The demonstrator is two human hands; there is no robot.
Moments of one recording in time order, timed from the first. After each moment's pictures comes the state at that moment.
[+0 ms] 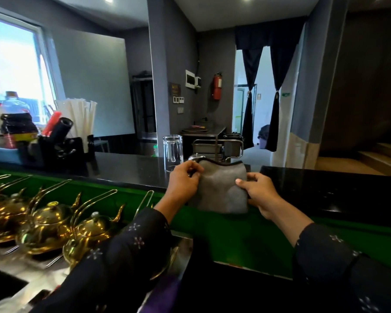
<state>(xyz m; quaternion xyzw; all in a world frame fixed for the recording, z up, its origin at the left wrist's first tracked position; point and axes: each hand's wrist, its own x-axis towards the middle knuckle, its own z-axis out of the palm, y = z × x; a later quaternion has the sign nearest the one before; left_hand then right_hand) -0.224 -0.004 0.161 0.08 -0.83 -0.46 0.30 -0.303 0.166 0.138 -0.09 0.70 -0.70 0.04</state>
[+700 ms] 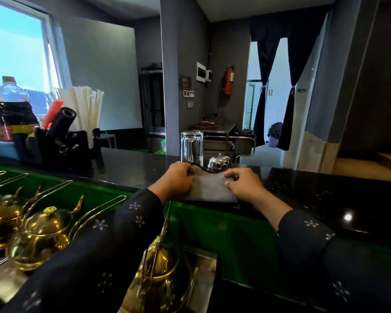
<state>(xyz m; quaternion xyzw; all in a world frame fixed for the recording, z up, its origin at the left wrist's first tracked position) -0.299 -0.131 0.153 0.10 -0.96 -0.21 0.16 -0.365 0.043 0.138 -0.22 0.88 -0.41 -0.05</state>
